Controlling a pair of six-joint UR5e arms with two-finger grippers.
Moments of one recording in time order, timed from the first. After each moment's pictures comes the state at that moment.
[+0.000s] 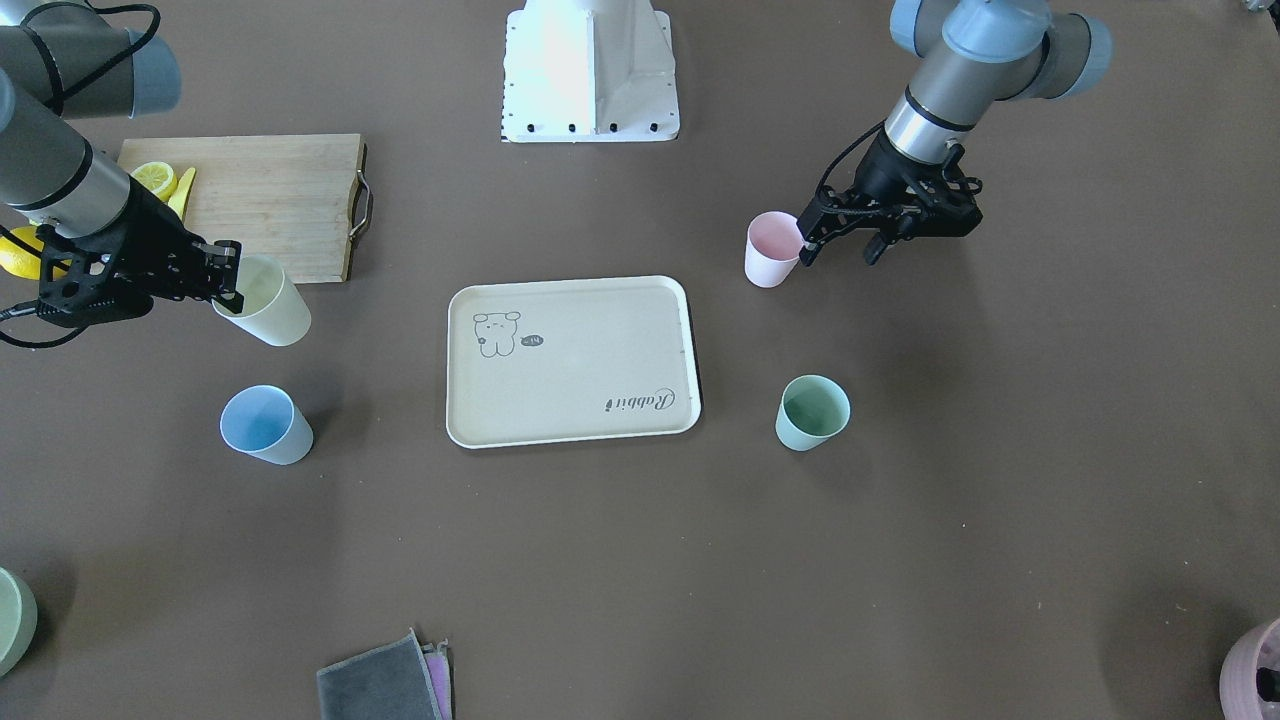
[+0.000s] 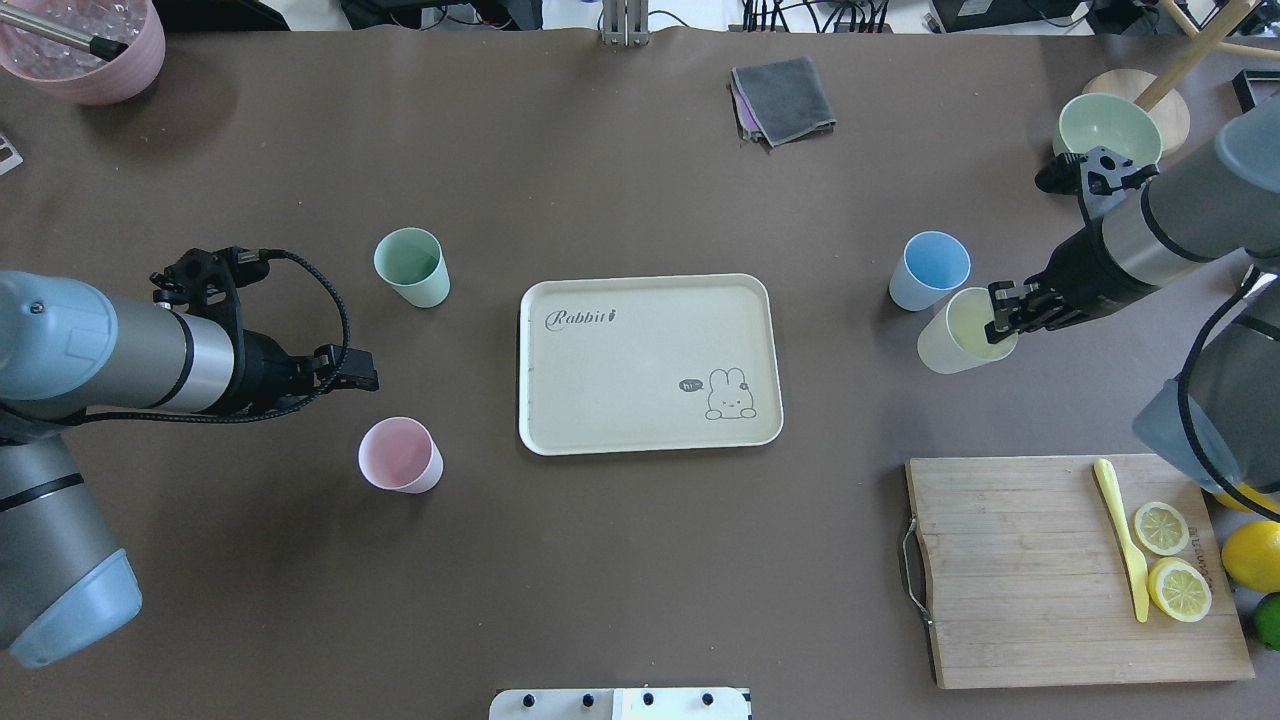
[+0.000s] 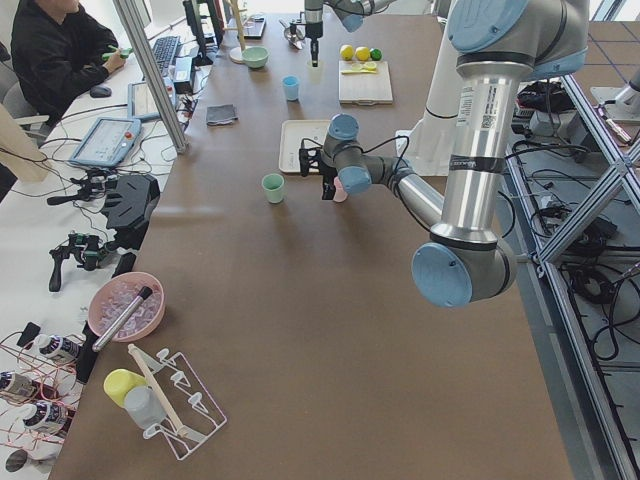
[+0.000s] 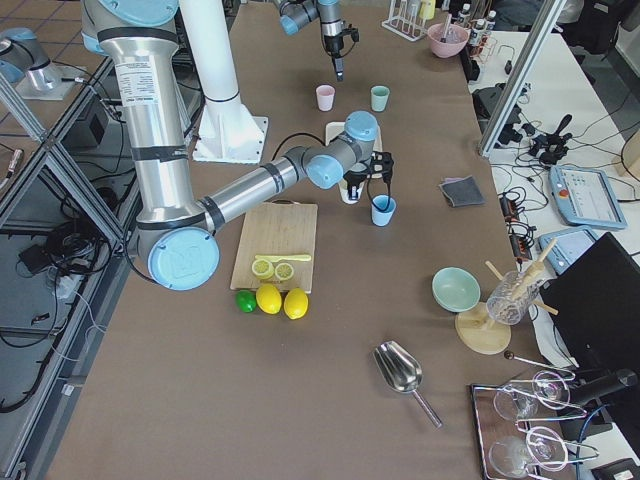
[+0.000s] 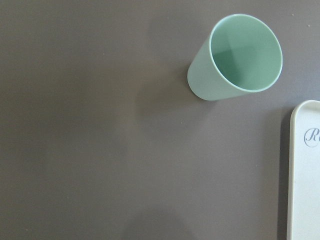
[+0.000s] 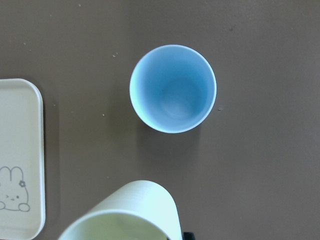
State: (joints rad) left arm -0.59 -1.70 -1.97 -2.06 -1.87 -1.42; right arm 0.94 -1.39 1.90 -1.39 2.29 0.87
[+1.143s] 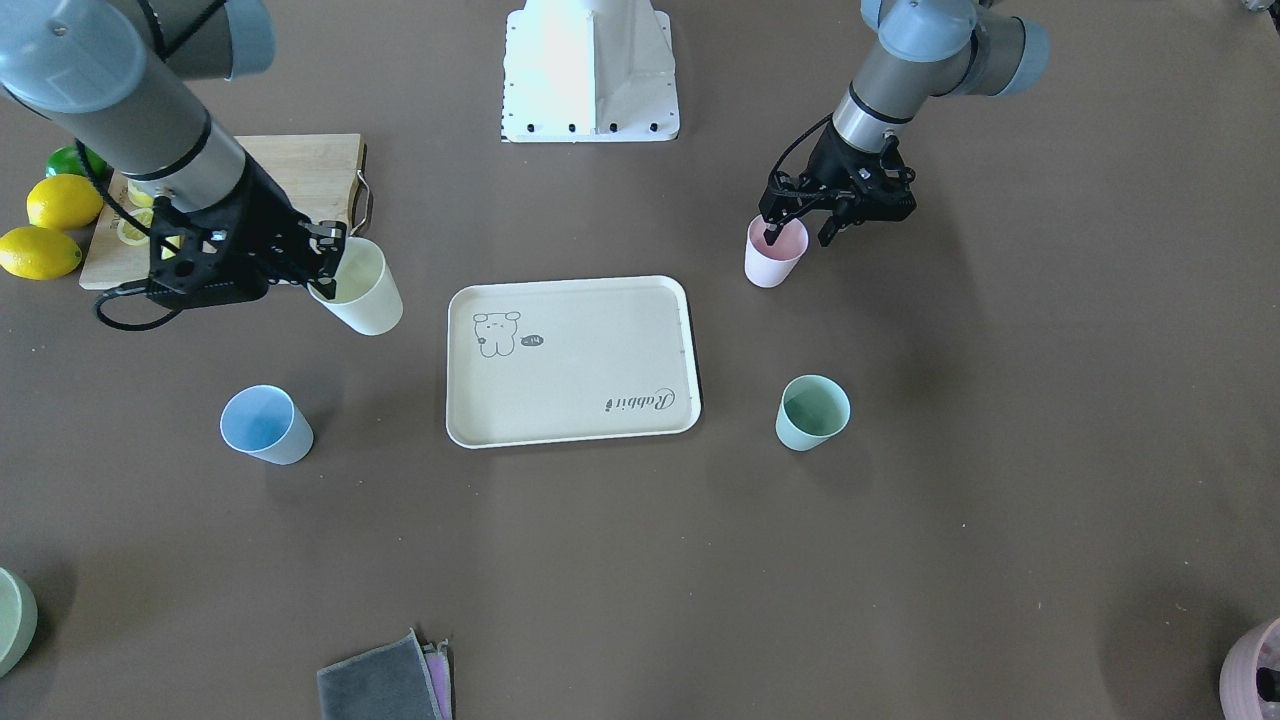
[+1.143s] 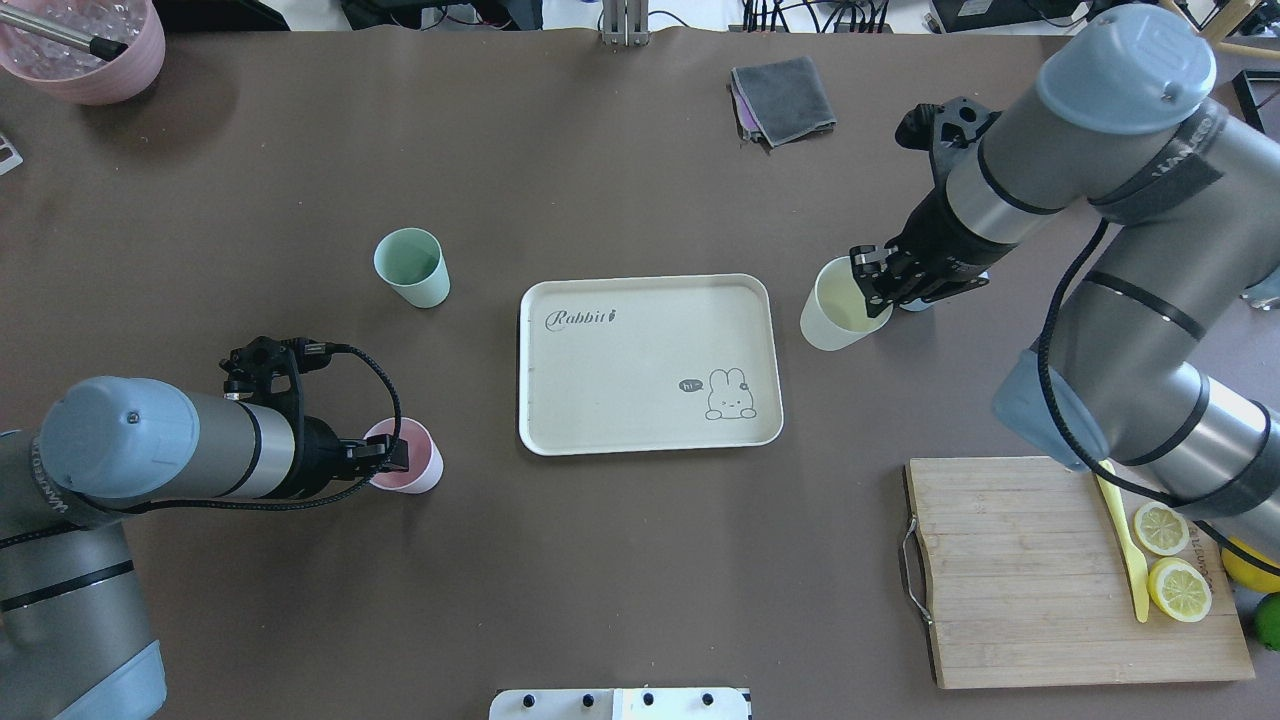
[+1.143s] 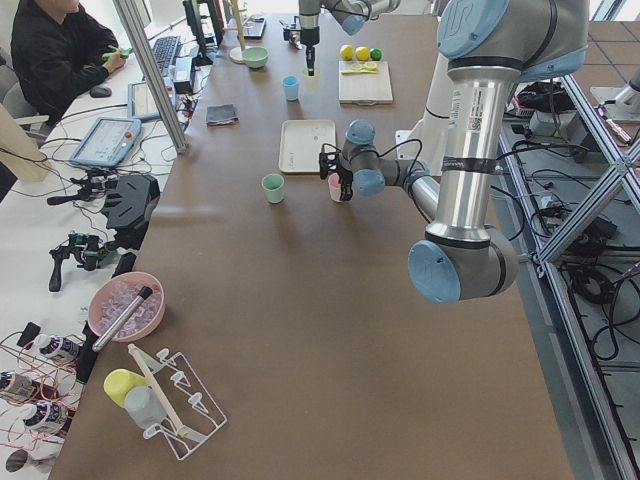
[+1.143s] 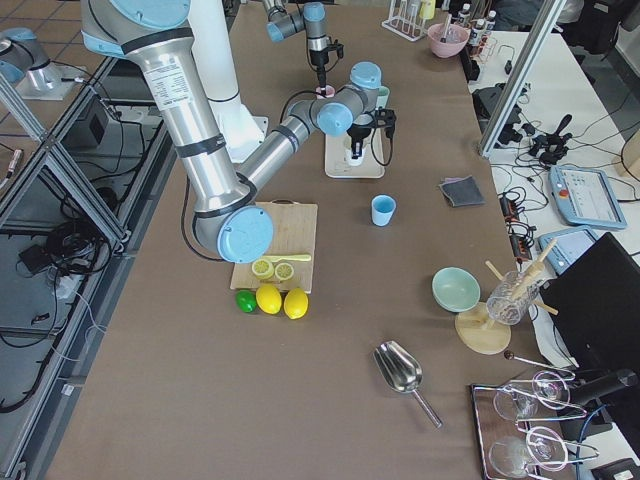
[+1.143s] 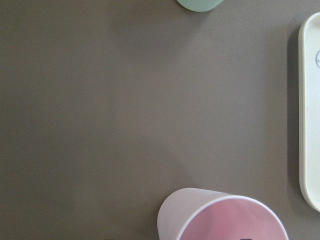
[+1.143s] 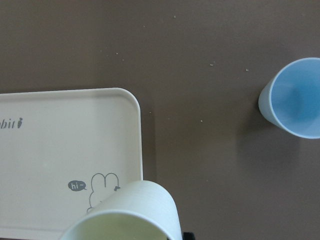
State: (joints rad) left arm -0.45 -1.69 -1.96 -2.06 -1.79 -1.42; right arm 0.81 -1.15 1.91 -1.60 2.19 1.00
